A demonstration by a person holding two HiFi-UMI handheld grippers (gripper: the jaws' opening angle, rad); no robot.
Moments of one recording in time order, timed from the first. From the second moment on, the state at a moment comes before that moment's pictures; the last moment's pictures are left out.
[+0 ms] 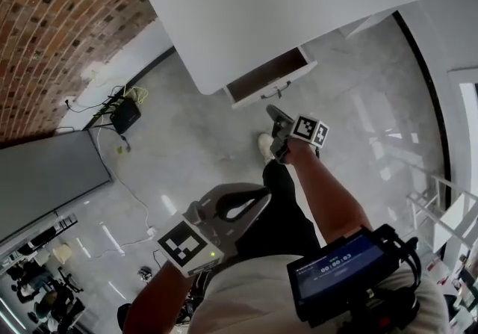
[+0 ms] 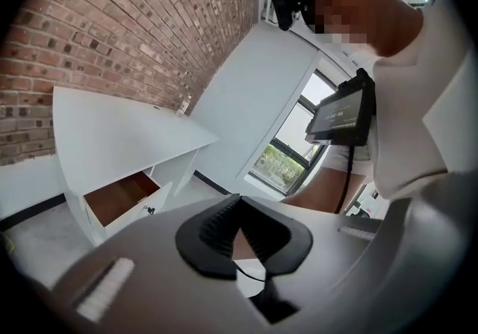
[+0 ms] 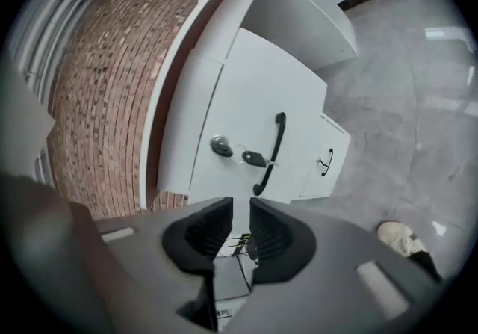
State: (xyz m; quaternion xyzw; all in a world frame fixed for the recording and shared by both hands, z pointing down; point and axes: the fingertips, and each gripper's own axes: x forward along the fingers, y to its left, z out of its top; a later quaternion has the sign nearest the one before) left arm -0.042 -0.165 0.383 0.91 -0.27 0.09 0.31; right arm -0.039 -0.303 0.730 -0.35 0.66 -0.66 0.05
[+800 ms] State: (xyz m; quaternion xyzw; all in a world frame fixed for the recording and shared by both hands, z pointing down) left arm -0.046 -0.209 0.427 0.91 -0.23 0.09 0.33; right arm -0.054 -0.343 0.780 -0.36 0.59 -0.71 0.16
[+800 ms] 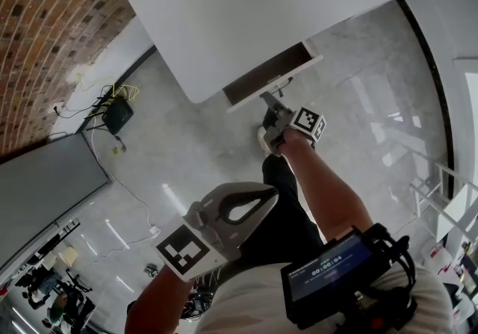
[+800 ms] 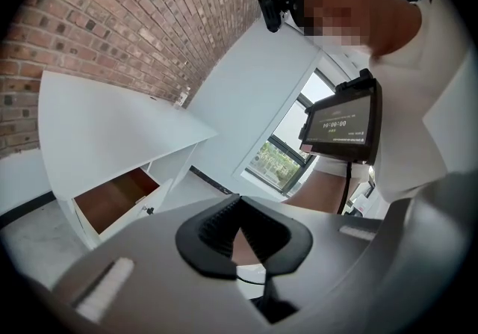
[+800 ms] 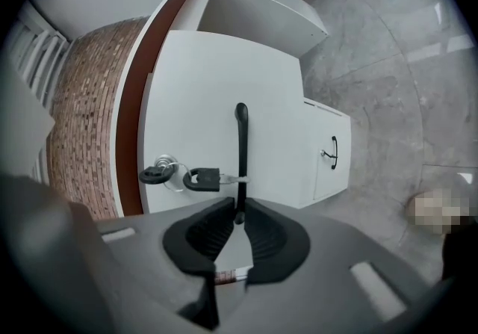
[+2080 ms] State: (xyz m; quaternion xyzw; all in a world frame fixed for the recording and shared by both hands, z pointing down) left arm -0.072 -0.242 0.449 0.90 -0.24 0.08 0.35; right arm -0.116 -0.446 0.780 -0.33 0.62 -0.69 0.17
